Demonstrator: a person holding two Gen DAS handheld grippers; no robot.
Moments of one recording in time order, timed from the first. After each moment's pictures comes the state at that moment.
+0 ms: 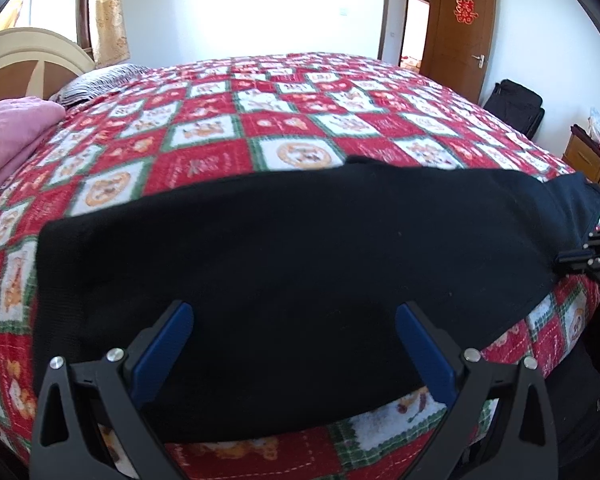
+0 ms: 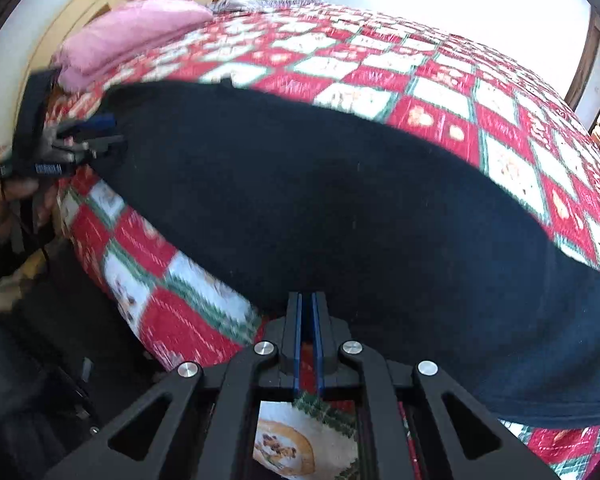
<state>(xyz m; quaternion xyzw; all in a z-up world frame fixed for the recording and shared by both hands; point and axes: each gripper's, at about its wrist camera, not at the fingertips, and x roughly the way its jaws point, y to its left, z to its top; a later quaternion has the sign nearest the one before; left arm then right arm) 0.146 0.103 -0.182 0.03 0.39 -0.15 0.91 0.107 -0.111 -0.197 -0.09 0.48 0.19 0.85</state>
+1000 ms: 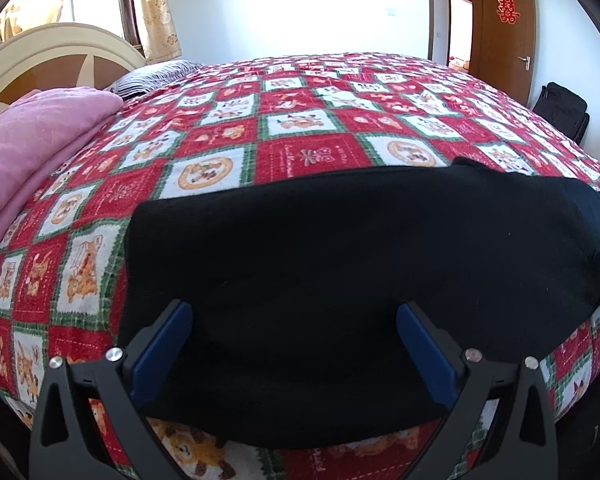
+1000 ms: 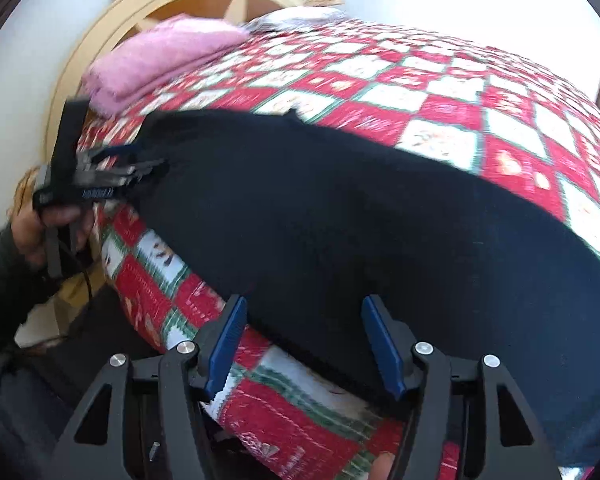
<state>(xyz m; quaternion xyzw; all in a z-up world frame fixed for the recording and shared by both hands) 0.154 0.156 -0.189 0.05 0.39 -0.06 0.92 0.128 -0.057 -0.200 -0.04 0.45 0.24 0.86</state>
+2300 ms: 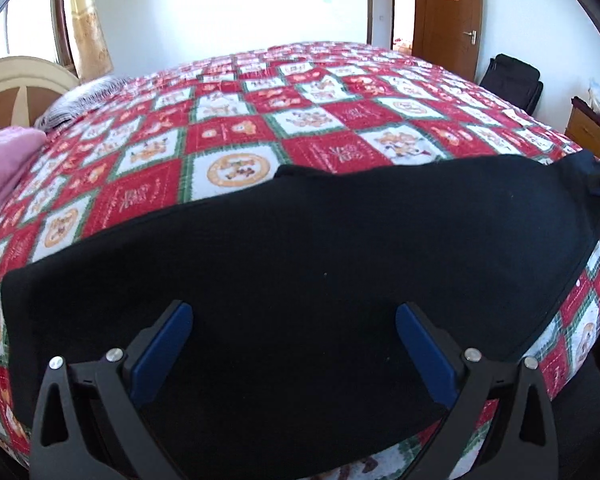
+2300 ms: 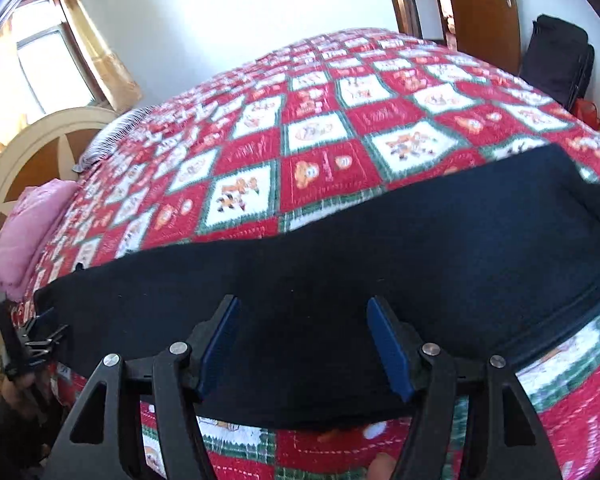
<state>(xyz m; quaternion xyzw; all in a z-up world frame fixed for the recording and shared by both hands) 0.159 0.036 -0.182 0.08 0.40 -0.15 0.90 0.100 -0.331 -0.164 0.16 0.41 -0.02 0.90</state>
